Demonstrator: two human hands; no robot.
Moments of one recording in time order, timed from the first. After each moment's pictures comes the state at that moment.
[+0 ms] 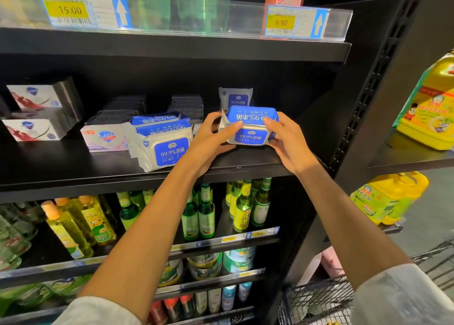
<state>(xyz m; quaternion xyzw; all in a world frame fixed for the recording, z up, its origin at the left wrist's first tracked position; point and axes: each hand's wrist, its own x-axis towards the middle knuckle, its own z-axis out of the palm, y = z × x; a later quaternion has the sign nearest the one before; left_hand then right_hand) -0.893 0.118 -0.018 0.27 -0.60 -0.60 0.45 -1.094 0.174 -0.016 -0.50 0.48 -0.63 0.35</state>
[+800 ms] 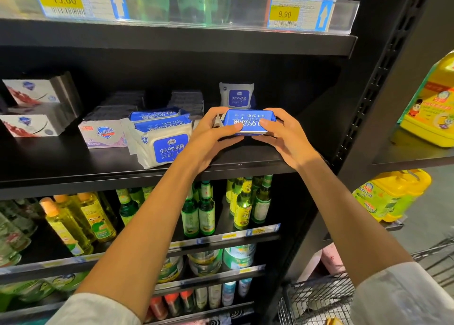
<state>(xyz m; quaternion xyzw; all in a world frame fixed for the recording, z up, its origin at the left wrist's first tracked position) -0.892 0.114 -0.021 0.24 -0.59 -0.62 0.45 -1.099 0.169 -0.019 -0.52 0.46 -0.61 0.38</state>
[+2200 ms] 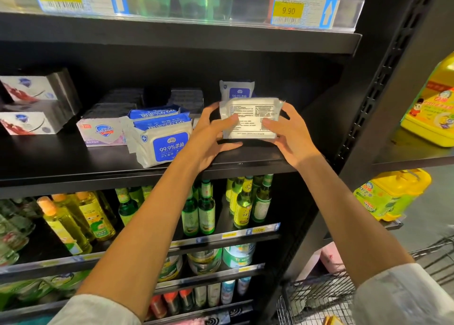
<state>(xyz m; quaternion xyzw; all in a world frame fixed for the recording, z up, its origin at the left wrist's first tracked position) -0.892 0.110 -0.015 0.26 -0.50 -0.69 0.45 -1.098 0.170 -0.012 -0.47 0.44 -0.65 0.41</state>
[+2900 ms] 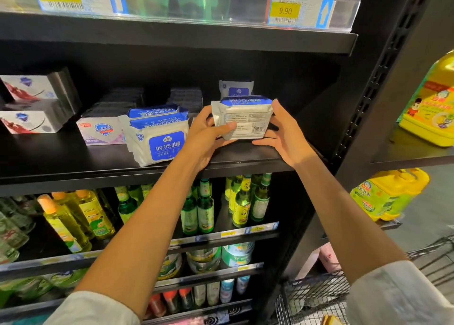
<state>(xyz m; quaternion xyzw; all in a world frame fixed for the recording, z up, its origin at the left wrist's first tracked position) -0.892 0.108 -0.022 0.28 -0.54 -0.63 0.48 -1.090 0.174 -0.009 -0.48 0.48 -0.60 0.42</state>
